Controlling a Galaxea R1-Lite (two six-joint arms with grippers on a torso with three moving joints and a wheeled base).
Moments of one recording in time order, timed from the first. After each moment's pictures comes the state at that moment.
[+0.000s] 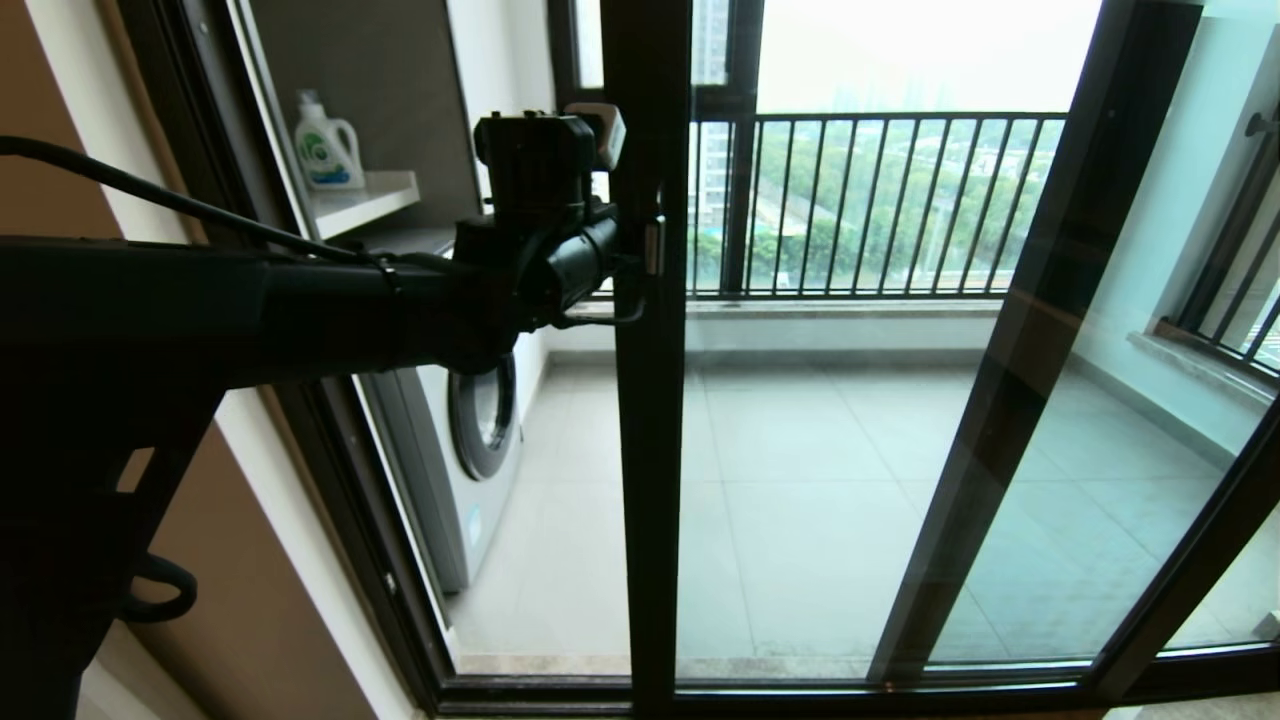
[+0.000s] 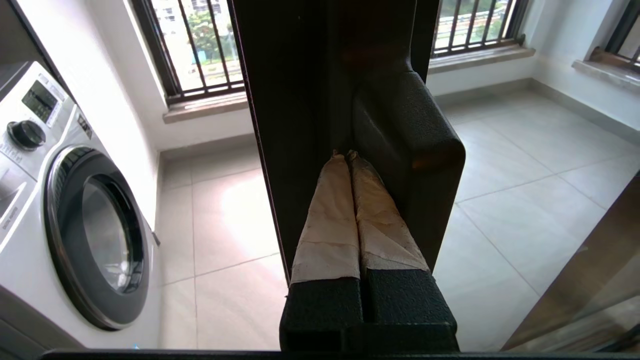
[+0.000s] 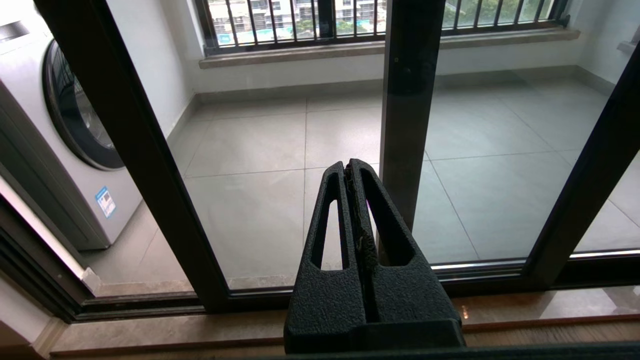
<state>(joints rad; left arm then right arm) -0.62 2.13 -1.83 -0.33 0.21 0.04 0.00 0.00 0.00 -0.03 -0.01 0.03</state>
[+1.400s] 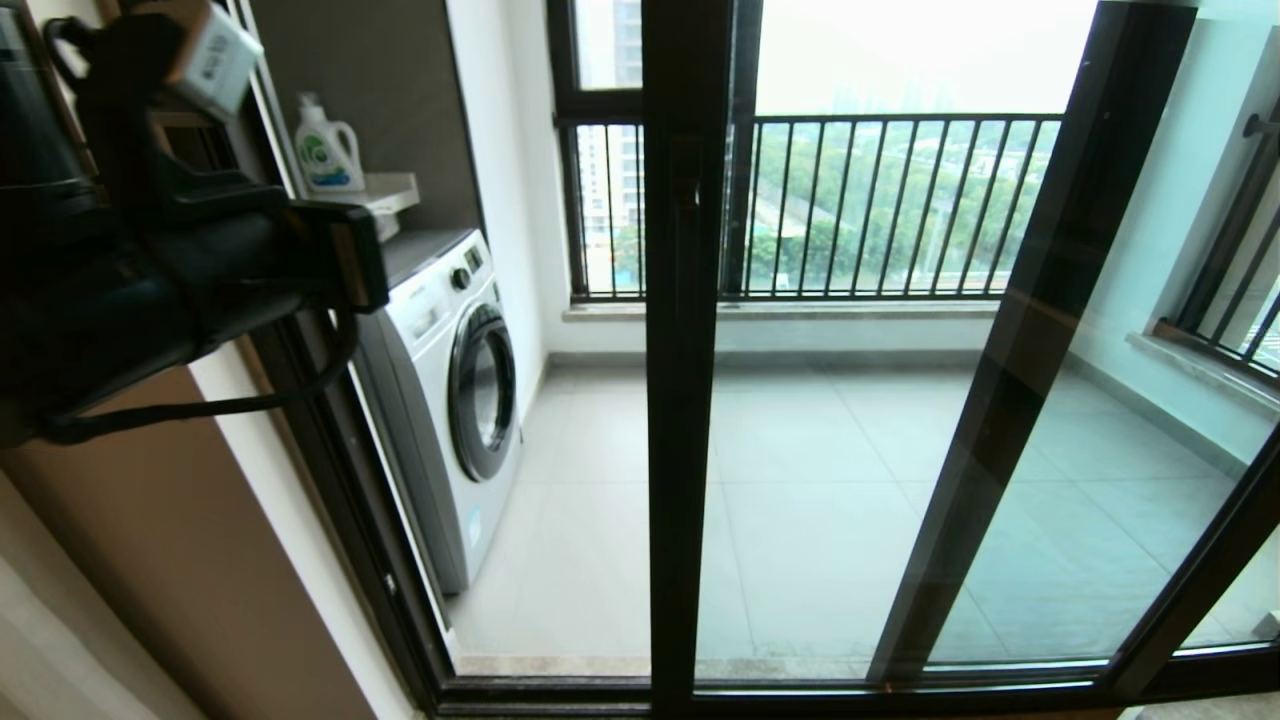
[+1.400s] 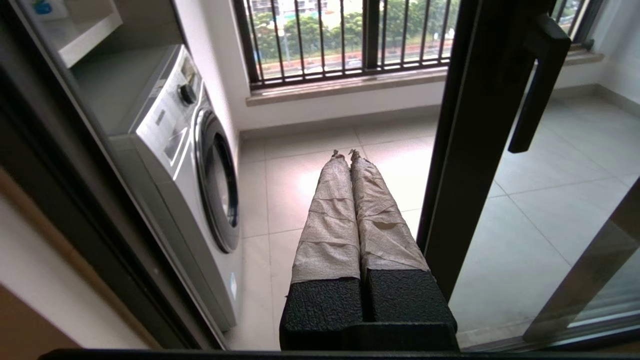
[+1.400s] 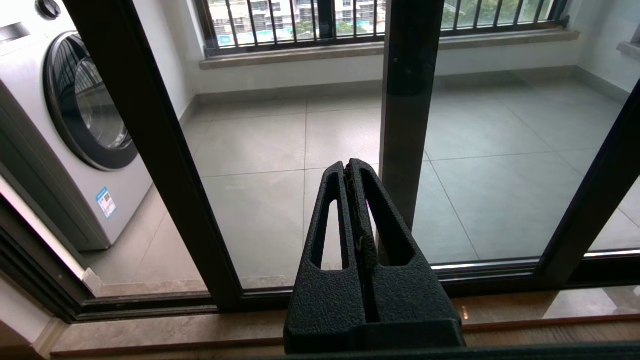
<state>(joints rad) -0.47 1.35 -1.04 -0.34 0.26 0.05 0.00 0.00 0.00 -0.03 -0.01 0.03</state>
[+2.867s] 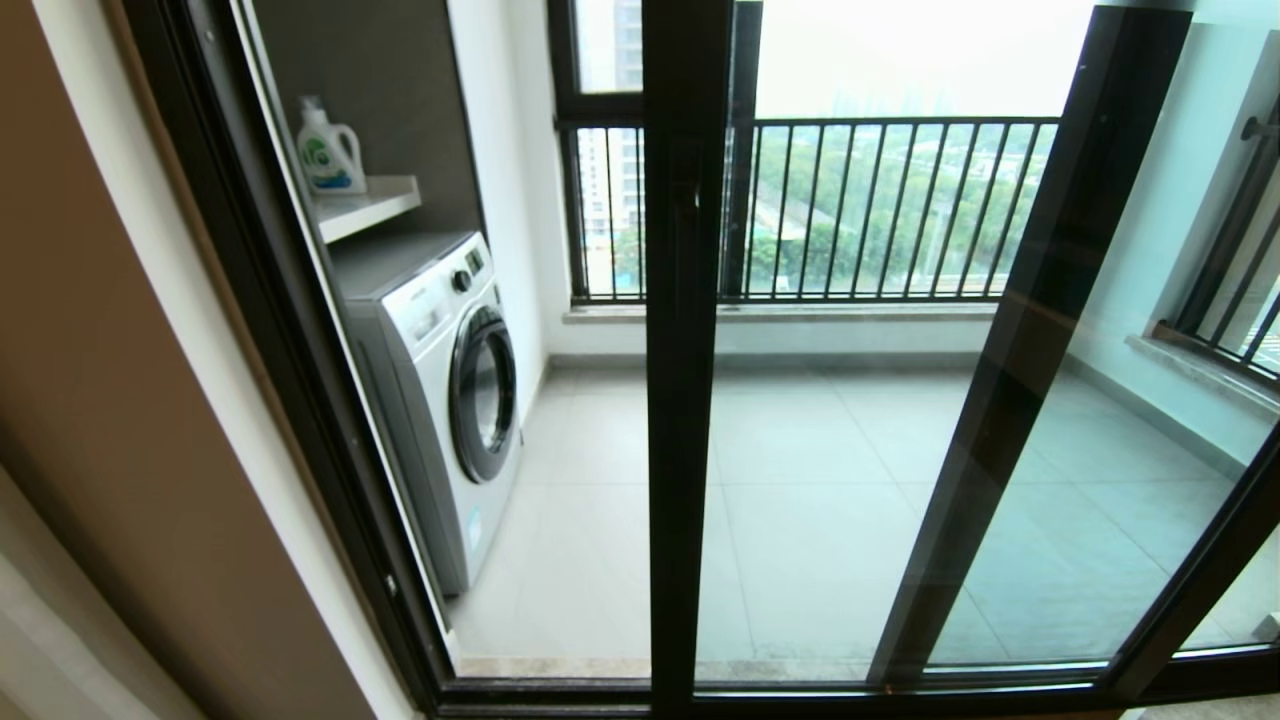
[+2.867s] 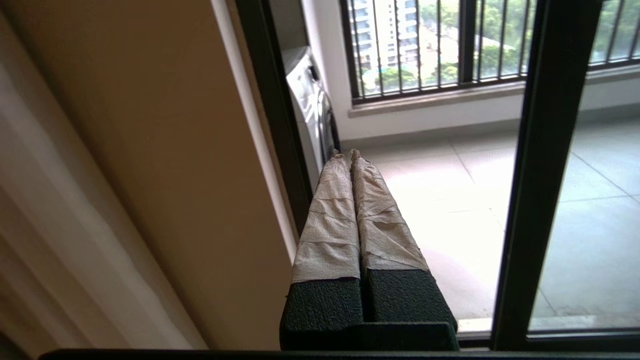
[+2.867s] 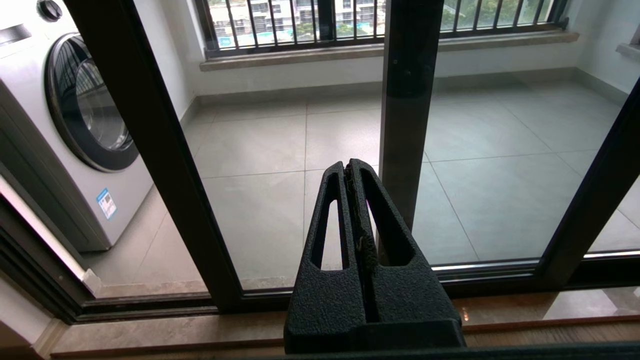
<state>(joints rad) 0.01 0.10 -0.42 0.15 -0.01 0.18 0.00 0.00 0.00 -0.03 -0.01 0.03</state>
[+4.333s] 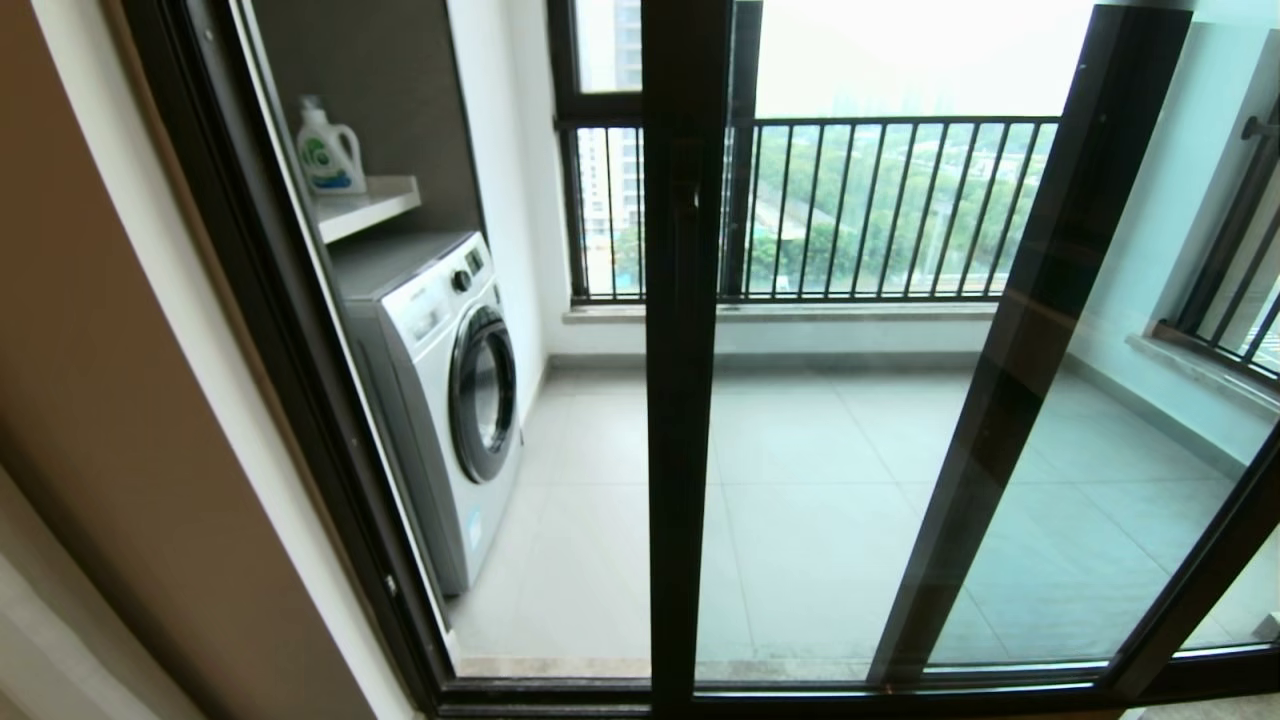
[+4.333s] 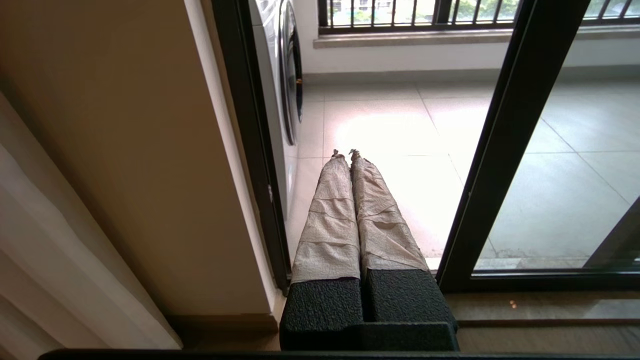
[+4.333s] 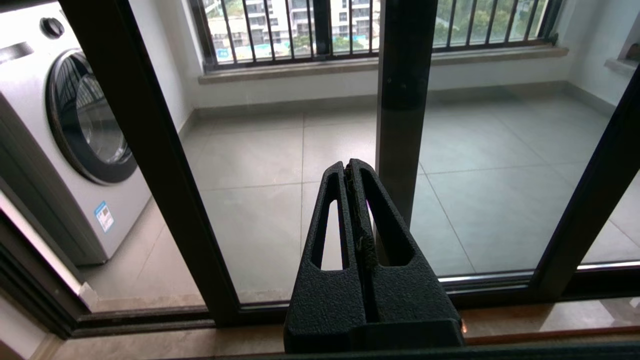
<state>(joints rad) 0.00 0.00 0.00 0.00 -0.03 0.04 0.00 0.02 -0.08 -0.02 -0.01 0.02</state>
